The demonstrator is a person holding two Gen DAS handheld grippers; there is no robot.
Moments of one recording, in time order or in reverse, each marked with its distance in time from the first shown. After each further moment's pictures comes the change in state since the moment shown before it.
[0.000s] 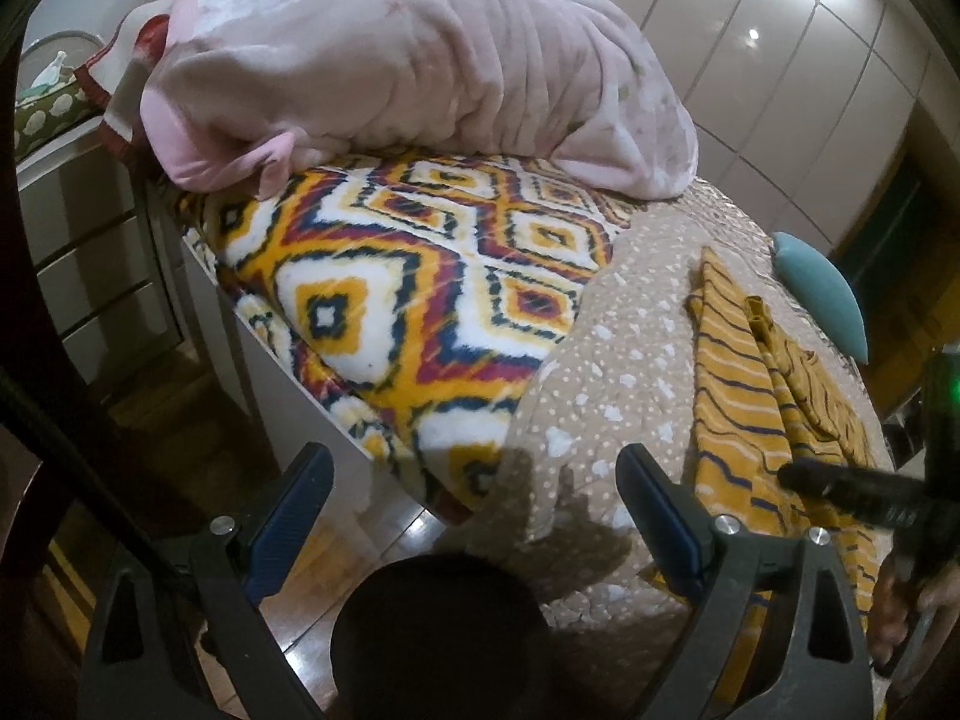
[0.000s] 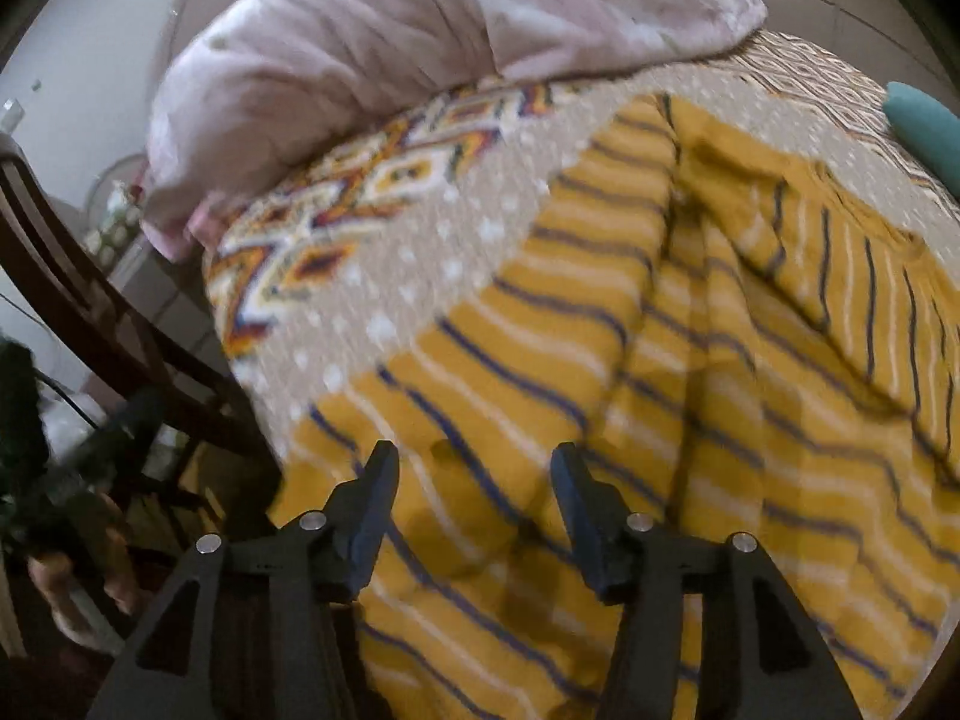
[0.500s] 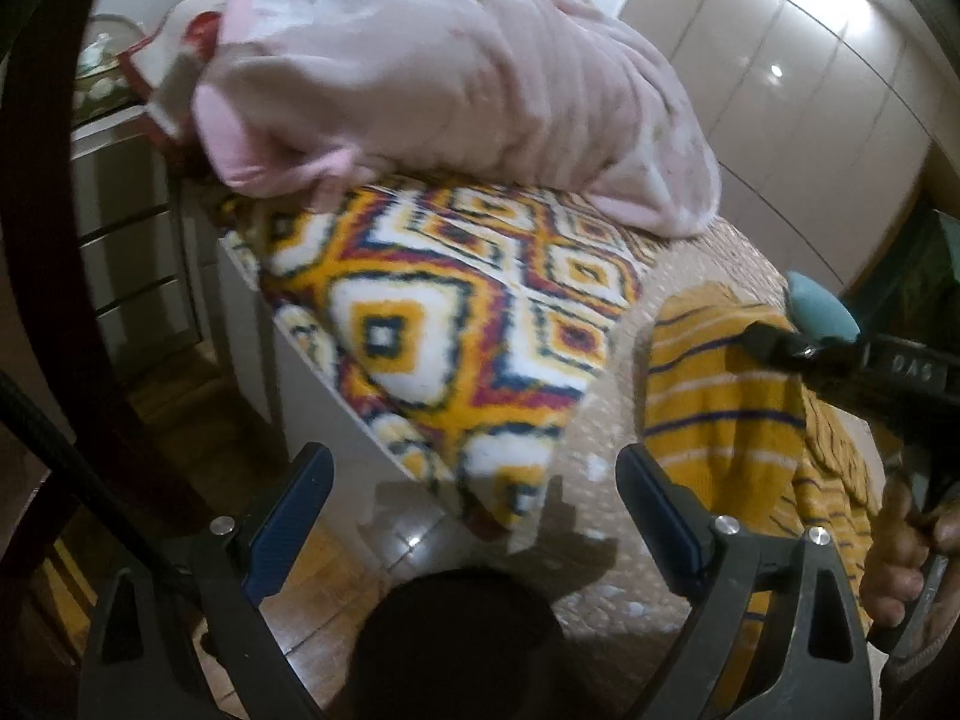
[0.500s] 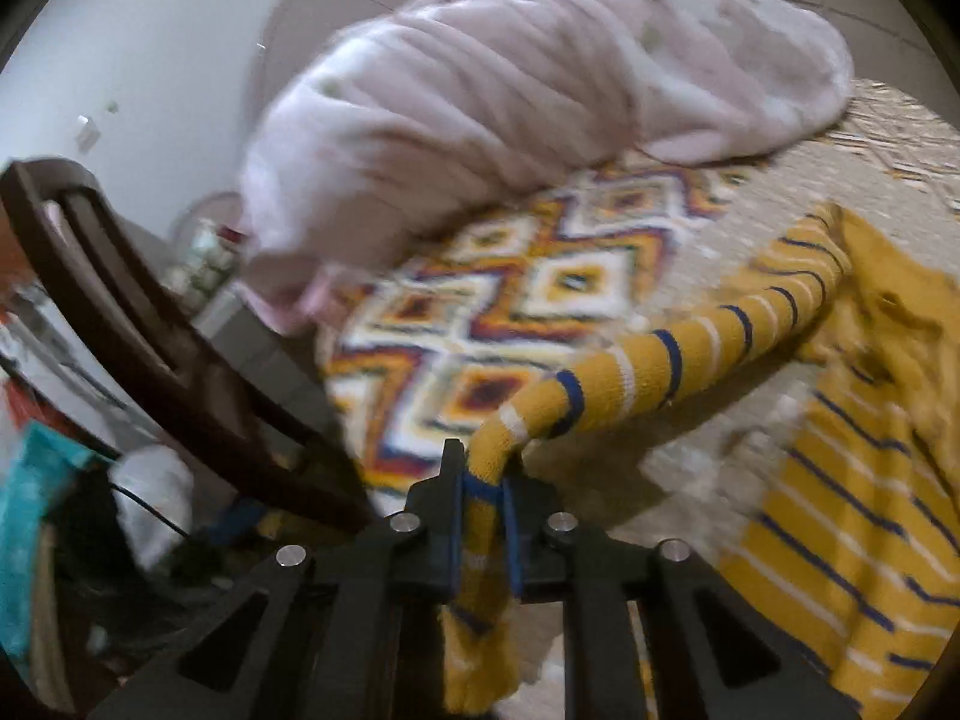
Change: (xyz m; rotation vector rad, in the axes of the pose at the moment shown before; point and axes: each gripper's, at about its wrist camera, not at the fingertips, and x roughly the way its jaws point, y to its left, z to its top) left arm -0.015 0.030 0.003 -0.085 -0.068 0.029; right arm 0.016 0.077 0.076 -0.041 -0.147 0.250
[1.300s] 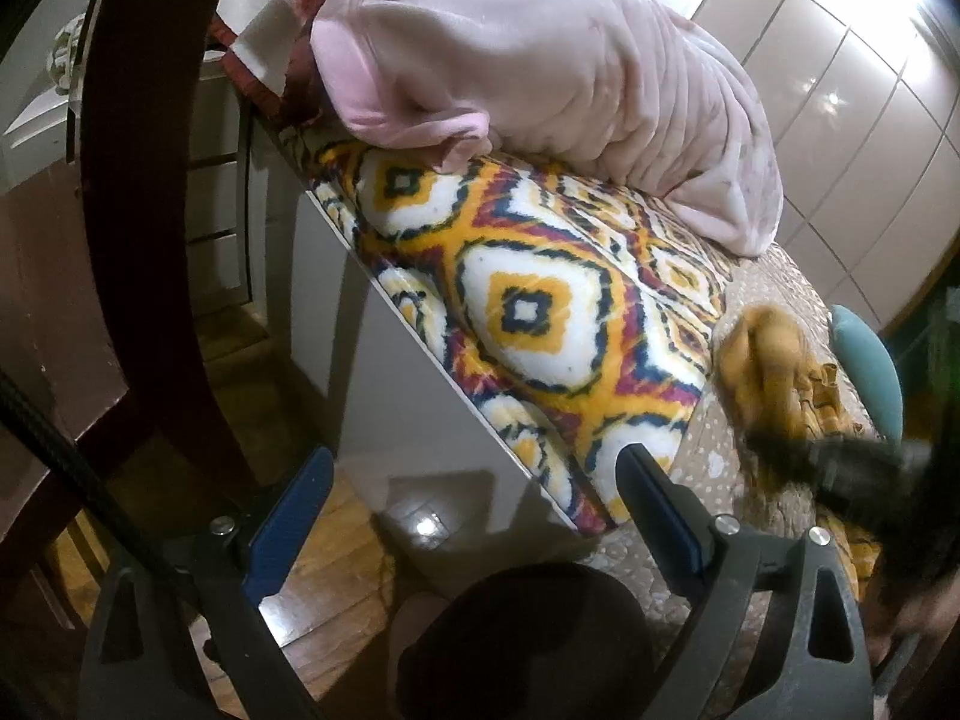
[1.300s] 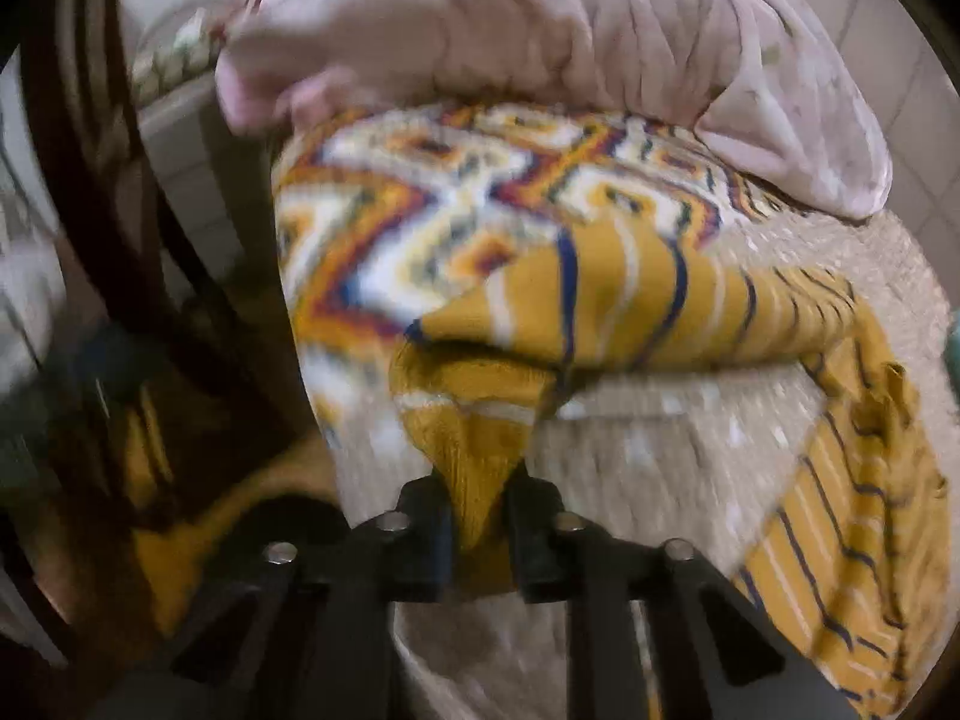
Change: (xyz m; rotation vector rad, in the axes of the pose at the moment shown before) left arm 0.010 0.056 -0.013 -0.113 0.027 0.073; right arm 0.063 0.048 -0.043 -0.341 0.186 -0.287
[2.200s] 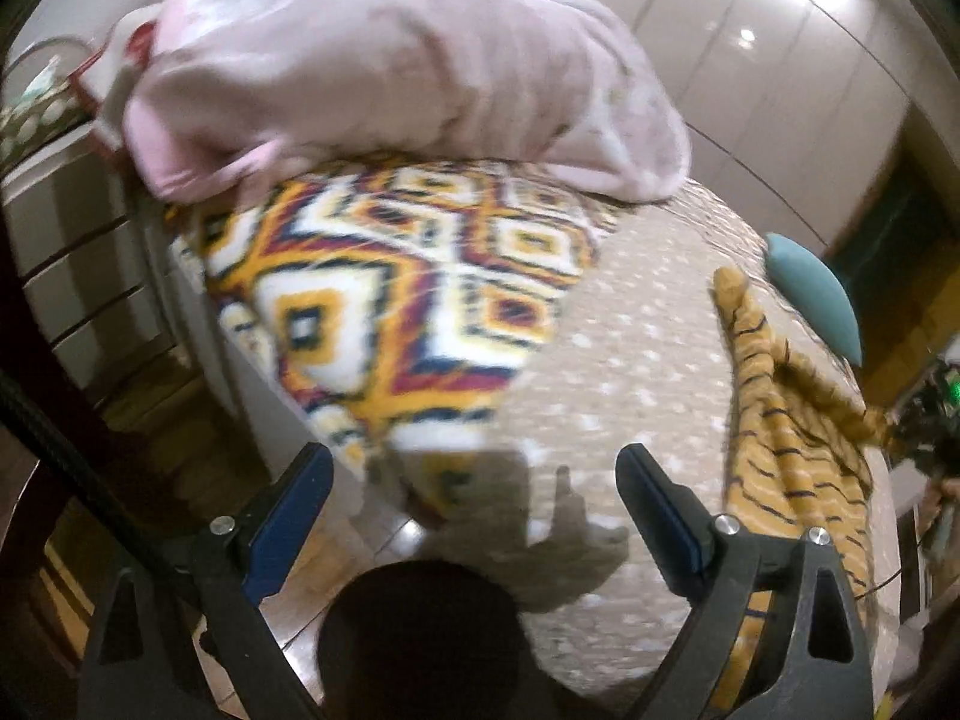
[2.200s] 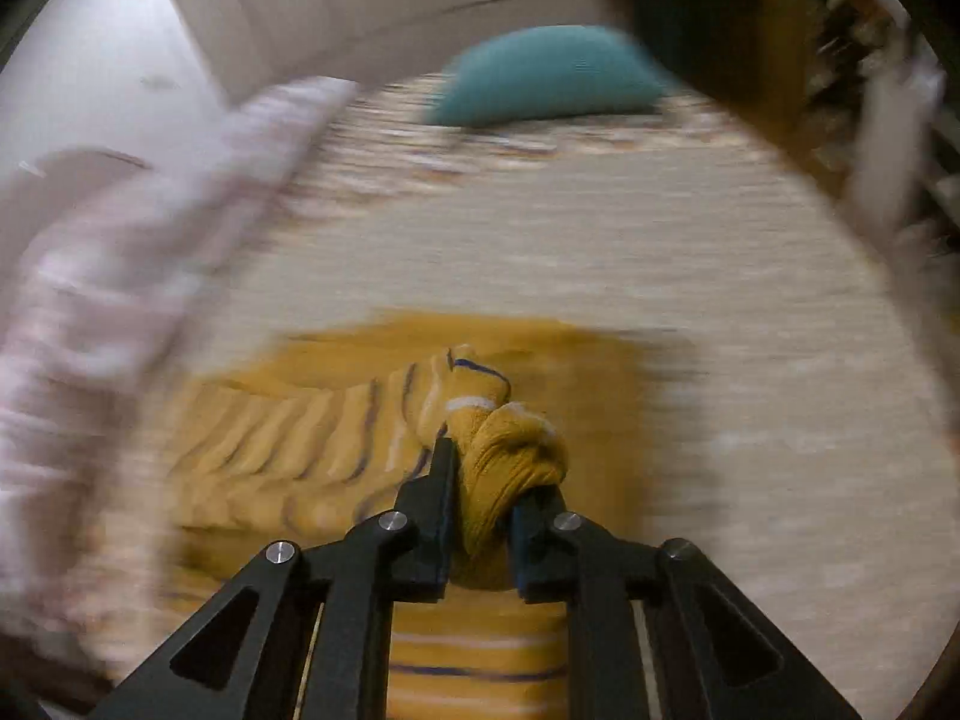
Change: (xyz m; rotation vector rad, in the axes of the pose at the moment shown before) left arm -0.003 -0.111 -0.002 0.218 0.036 -0.129; right arm -0.194 -0.409 -0.237 1.073 -0.161 -0.459
